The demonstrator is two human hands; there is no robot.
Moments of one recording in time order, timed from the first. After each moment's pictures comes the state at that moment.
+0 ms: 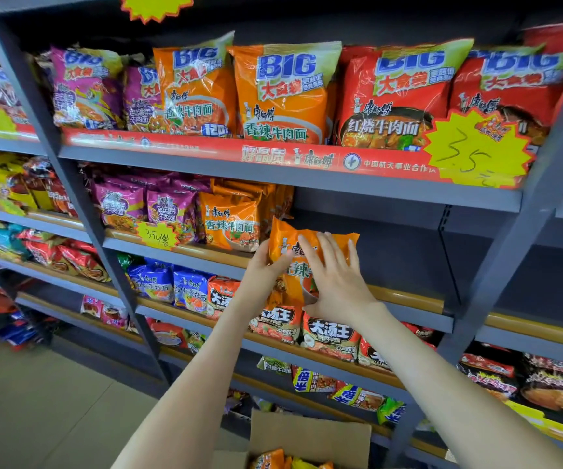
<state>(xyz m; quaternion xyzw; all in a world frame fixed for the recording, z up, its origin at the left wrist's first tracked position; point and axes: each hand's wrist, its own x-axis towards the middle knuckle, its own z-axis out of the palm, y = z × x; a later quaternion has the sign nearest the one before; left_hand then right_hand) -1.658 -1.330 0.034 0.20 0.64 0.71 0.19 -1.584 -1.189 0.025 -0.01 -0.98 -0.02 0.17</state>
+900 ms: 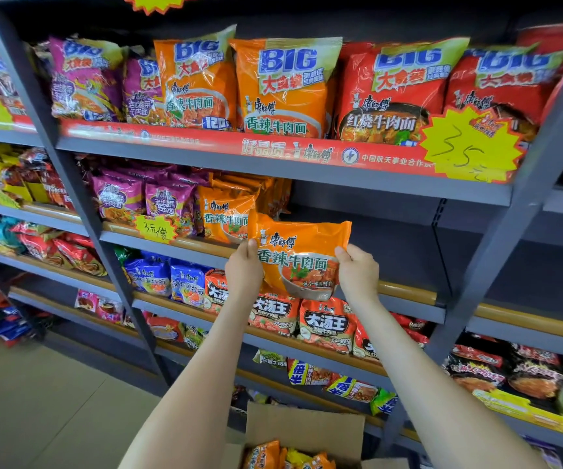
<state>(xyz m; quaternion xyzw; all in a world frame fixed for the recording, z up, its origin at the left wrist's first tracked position) -1.660 -1.338 0.030 0.08 0.83 0.56 -0.04 -1.585 -1.183 0.022 -0.25 -0.78 0.48 0.30</state>
